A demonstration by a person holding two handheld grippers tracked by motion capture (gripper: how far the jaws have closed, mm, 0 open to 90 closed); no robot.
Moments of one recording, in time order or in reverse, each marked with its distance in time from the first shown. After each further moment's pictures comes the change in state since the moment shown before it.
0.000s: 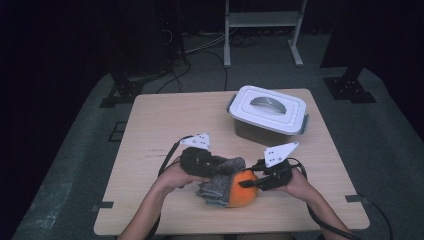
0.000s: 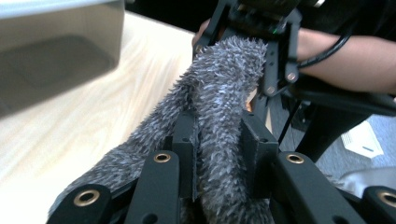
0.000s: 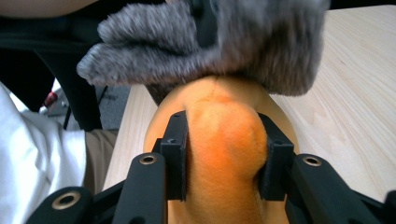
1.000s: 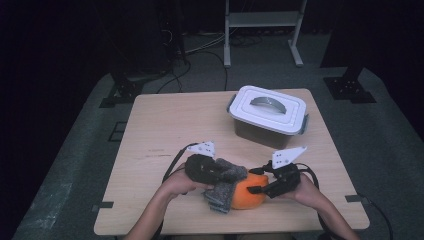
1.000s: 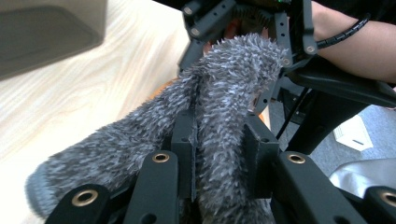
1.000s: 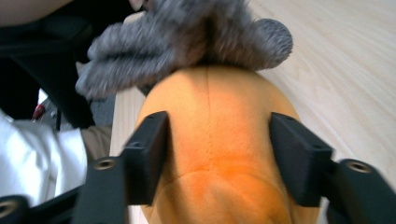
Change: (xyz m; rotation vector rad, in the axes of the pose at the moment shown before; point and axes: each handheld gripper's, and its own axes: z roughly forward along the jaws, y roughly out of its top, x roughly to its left) left arm -0.004 -0.011 0.012 0.025 -0.004 -0.022; right arm 0.009 -0.018 -0.015 0.047 -0.081 0.149
